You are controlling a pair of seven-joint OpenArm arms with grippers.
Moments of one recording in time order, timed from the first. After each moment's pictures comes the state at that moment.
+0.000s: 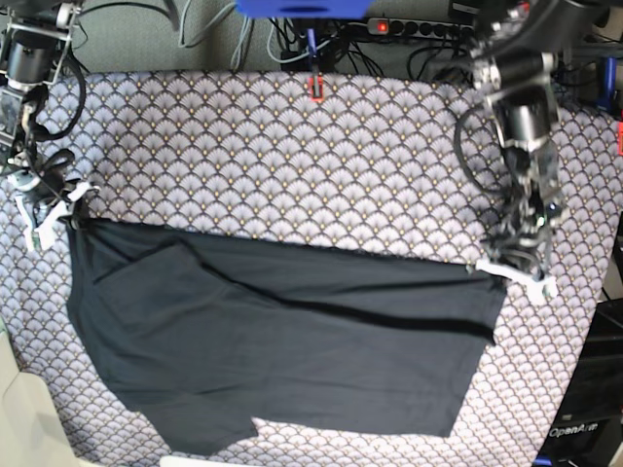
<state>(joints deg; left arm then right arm) -16.6 -10.5 -22.0 51.0 -12.0 -12.6 18.2 1.2 24.8 22.5 59.6 12.6 39.6 -22.1</state>
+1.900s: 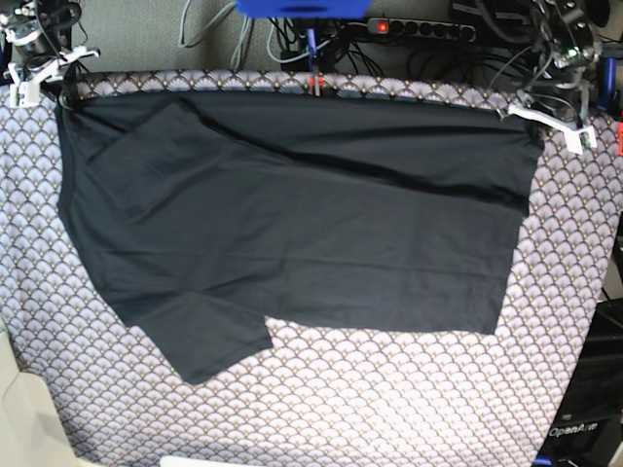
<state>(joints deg) 25.3 -5.5 -34.6 94.3 -20.4 -13.4 33.2 -35.1 15.9 36.9 77.6 12.4 41.0 -2.8</state>
